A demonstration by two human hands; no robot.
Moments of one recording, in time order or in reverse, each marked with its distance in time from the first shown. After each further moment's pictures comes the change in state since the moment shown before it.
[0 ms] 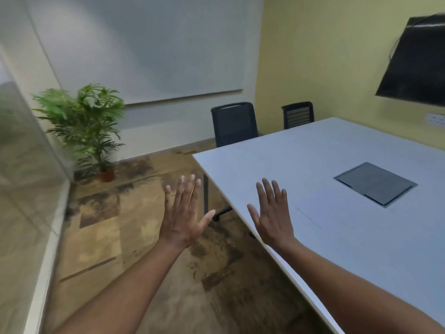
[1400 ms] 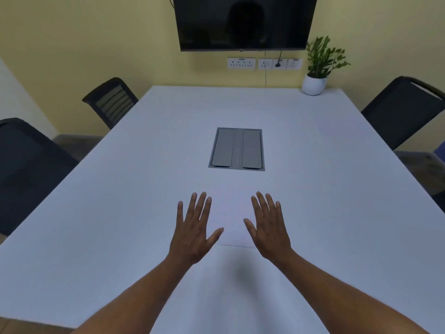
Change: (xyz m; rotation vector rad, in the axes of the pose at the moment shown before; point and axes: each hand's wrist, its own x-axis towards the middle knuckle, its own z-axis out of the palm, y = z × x) left_hand 0.355 0.274 0.367 -0.481 -0.257 0.915; right_hand 0.095 0.324 0.111 -0.320 0.018 0.821
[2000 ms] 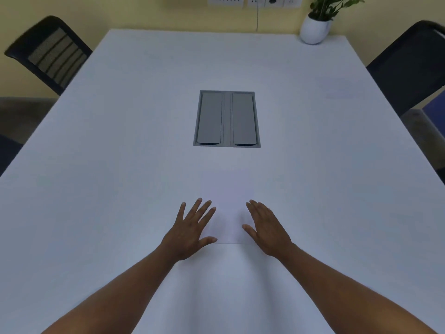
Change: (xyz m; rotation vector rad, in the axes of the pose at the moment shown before) left_hand 0.051 -0.063 0.121 -0.124 -0.396 0.302; right_hand 0.034 0.055 0.098 0.181 -0.434 0.097
